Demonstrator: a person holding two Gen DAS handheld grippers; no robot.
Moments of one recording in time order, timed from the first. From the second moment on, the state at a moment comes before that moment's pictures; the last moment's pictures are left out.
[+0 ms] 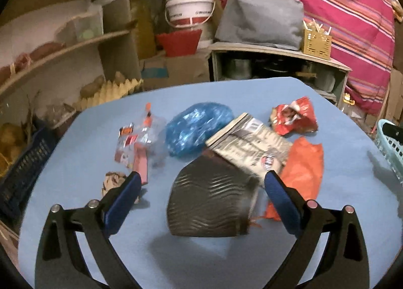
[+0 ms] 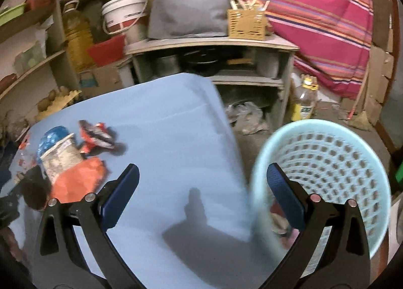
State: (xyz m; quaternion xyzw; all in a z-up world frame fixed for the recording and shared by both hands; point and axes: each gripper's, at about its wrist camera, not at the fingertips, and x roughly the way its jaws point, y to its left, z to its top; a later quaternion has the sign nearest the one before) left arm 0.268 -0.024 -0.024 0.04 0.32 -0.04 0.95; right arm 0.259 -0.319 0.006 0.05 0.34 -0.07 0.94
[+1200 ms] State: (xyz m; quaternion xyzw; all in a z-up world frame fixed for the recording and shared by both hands) left arm 0.235 0.050 0.028 0.01 0.26 0.05 0.96; right arm 0.295 -0.152 -0.036 -0.02 0.40 0.06 0.91
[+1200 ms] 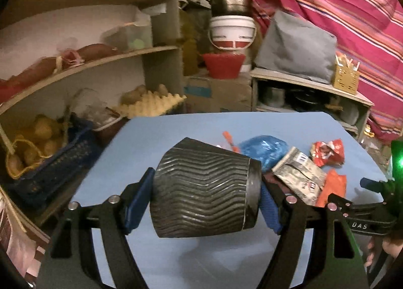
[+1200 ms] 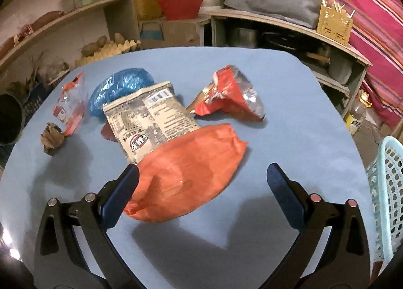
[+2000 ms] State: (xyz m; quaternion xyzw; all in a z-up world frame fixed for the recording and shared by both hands) left arm 0.213 0.060 0.052 0.00 0.21 0.06 0.98; right arm 0.297 -0.138 -0.052 -0.04 0.44 0.09 0.89
